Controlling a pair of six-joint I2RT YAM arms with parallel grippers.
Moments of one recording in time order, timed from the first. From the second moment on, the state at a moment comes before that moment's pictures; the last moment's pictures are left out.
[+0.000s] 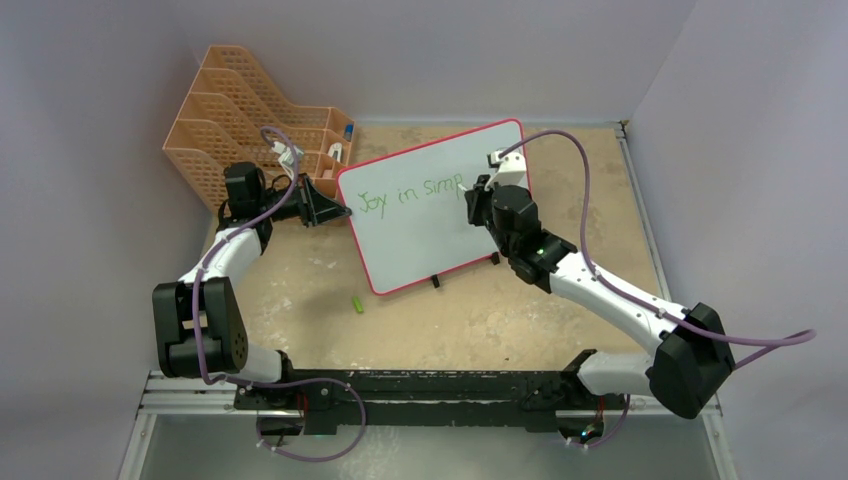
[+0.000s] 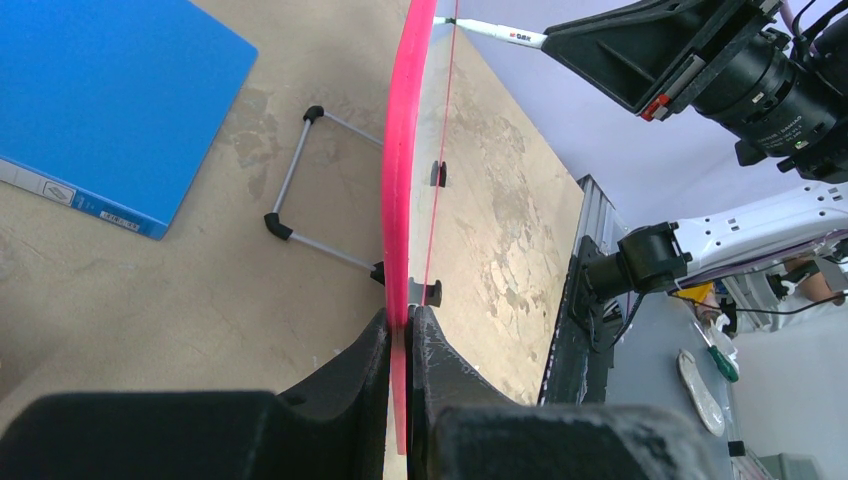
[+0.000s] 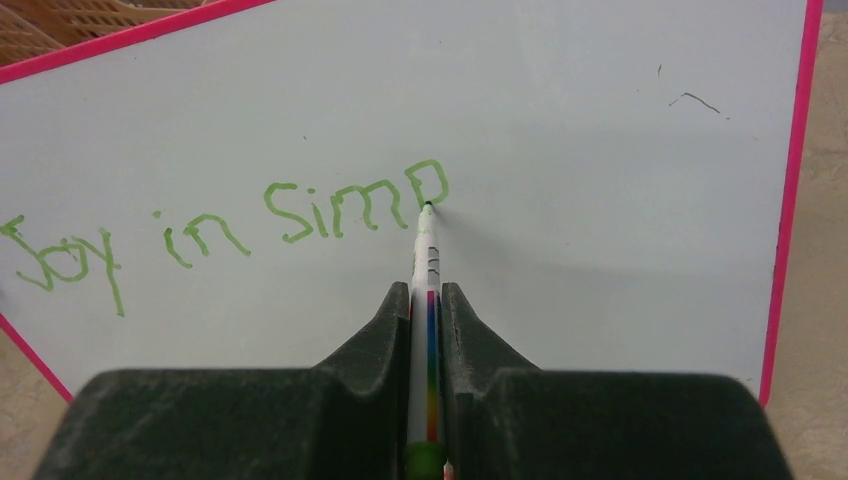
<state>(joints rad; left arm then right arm) 0.13 1.44 0.84 0.19 1.26 -0.33 0.69 1.26 0.90 0.09 0.40 0.32</state>
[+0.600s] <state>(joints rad) 0.13 1.44 0.85 0.19 1.26 -0.33 0.69 1.24 0.90 0.05 0.38 0.31</state>
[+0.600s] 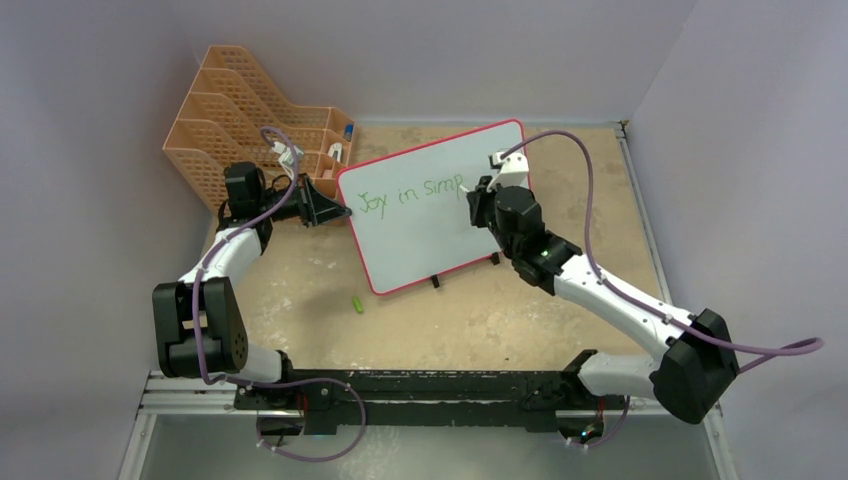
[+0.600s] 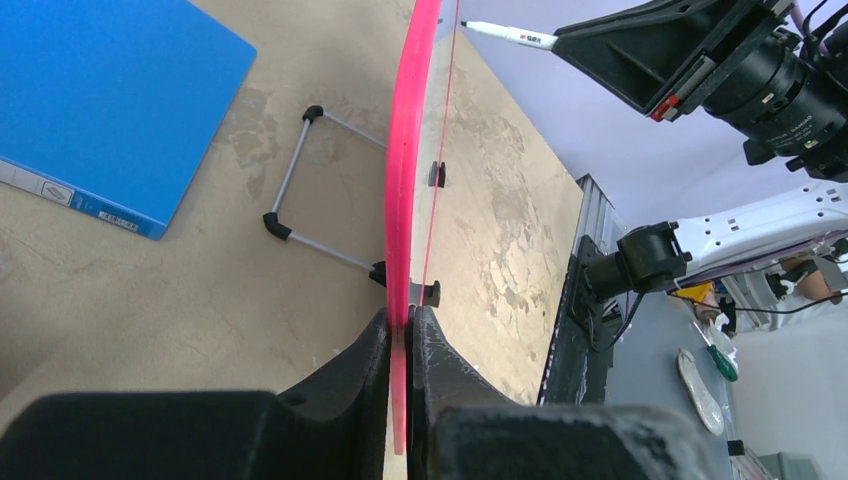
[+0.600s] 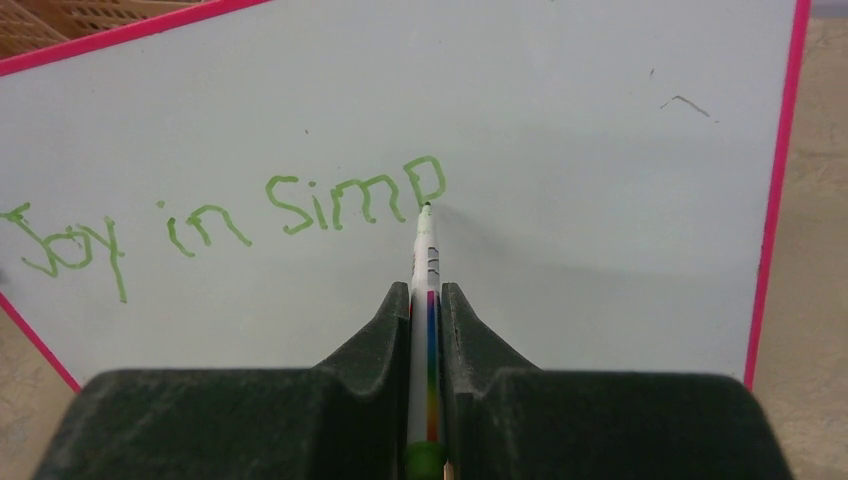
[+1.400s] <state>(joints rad) 0.13 1.44 0.85 0.19 1.26 -0.33 0.66 1.26 0.98 0.12 0.45 0.22</state>
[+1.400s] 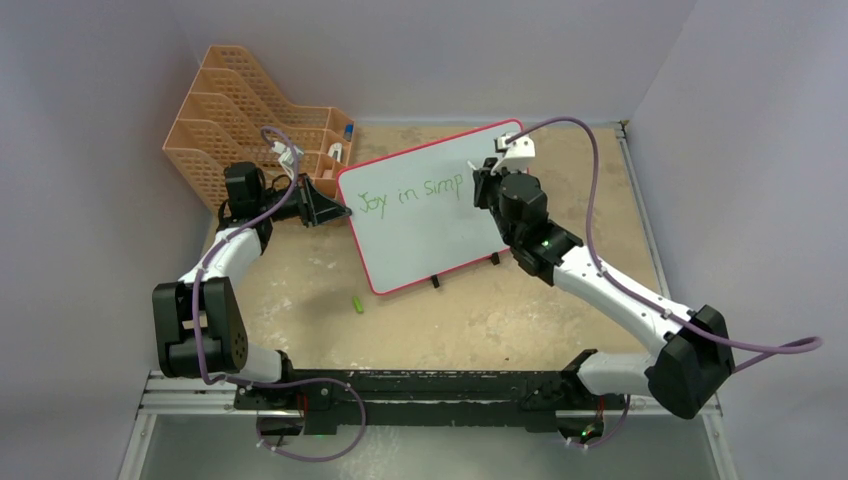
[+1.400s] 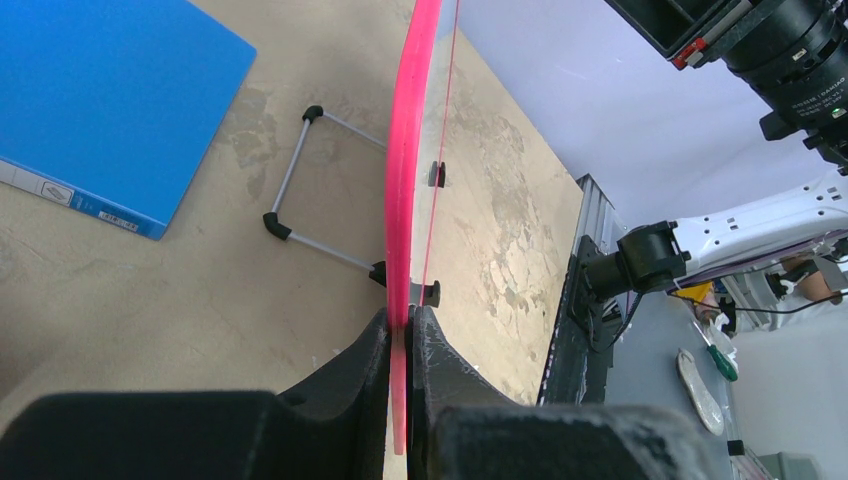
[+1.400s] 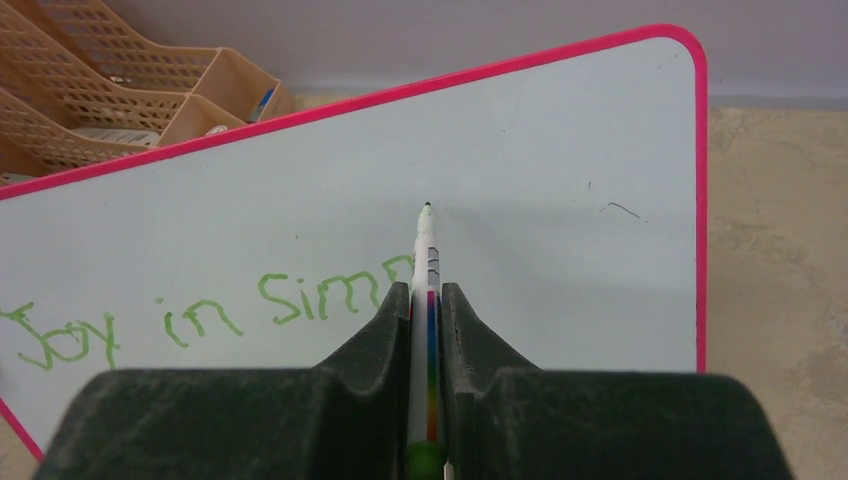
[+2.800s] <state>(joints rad) 0.13 1.44 0.85 0.19 1.26 -0.33 0.66 1.32 0.99 0.15 0.40 0.22</state>
